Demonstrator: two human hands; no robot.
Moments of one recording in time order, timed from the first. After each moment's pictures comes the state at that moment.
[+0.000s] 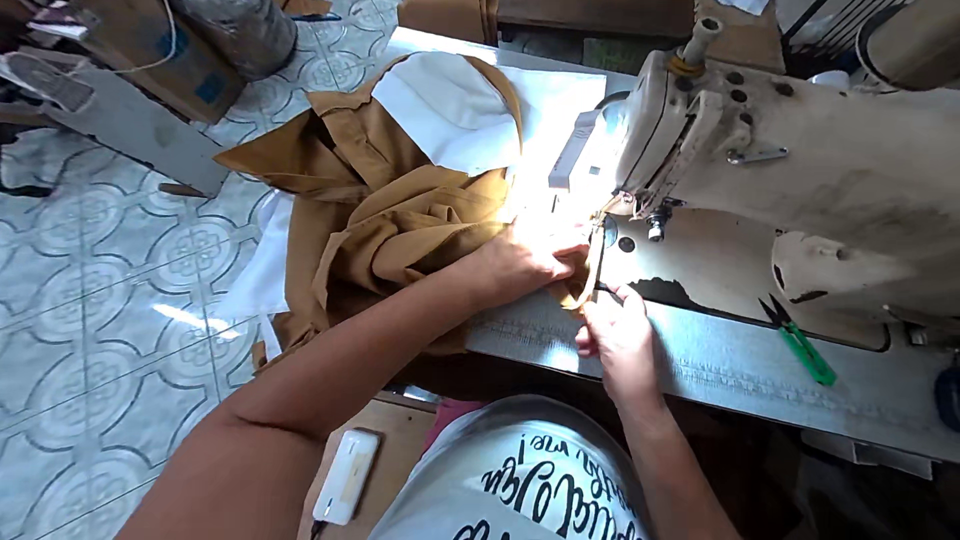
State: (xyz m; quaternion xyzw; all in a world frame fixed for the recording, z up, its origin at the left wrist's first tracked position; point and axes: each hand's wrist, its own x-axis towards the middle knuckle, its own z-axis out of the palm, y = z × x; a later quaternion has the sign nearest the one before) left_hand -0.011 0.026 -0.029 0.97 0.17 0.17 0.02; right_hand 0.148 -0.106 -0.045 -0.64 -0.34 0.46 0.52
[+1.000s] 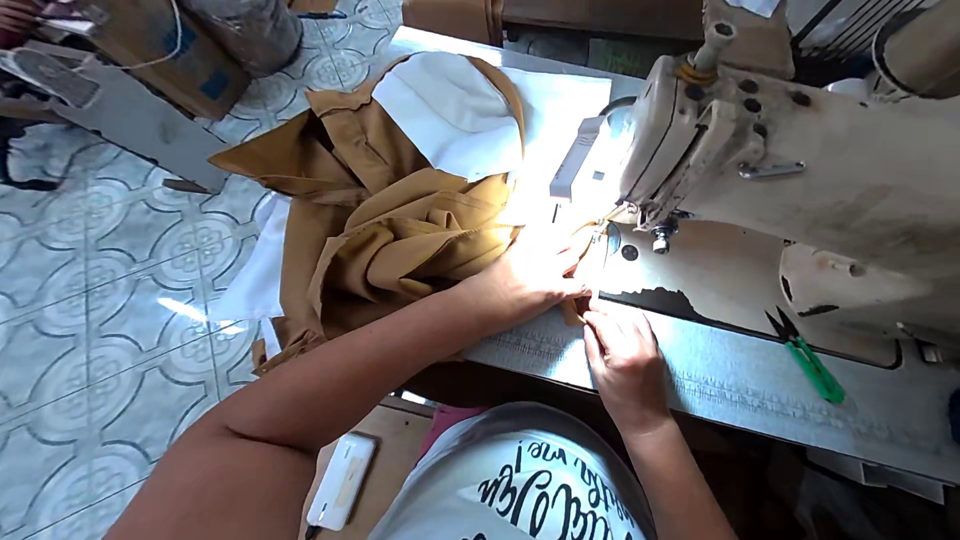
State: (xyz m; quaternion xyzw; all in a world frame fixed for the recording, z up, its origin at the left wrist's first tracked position) left_hand 0.000 0.016 -0.027 0.98 0.20 0.09 0.03; right_hand 0.173 -0.111 -0.084 -0.62 -0.71 -0.02 0.33
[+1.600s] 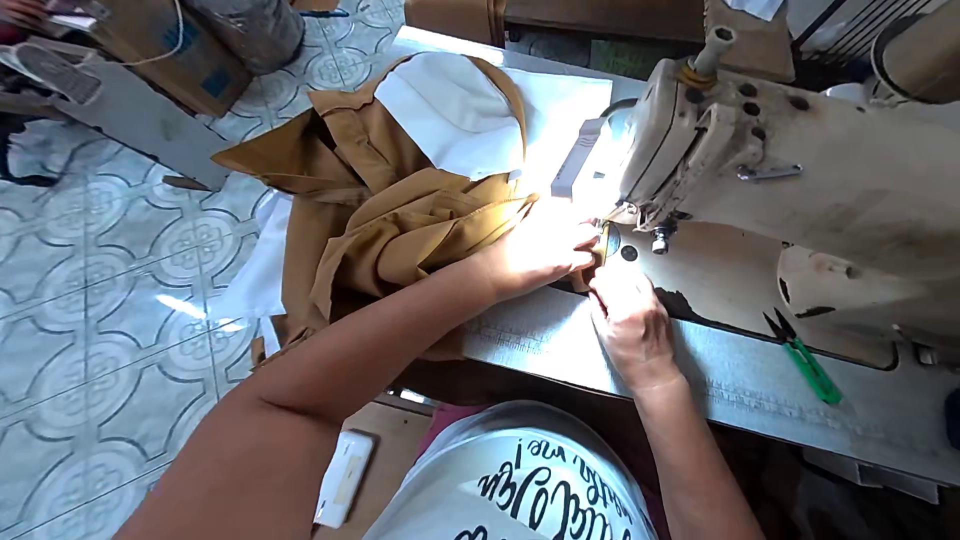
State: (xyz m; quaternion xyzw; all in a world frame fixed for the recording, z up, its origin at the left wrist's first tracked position) left_hand 0.013 0.055 -0.035 0.97 0.14 0.18 0.00; right_hand 0.191 -0.068 -0.080 -0.60 -0.74 -0.04 0.30
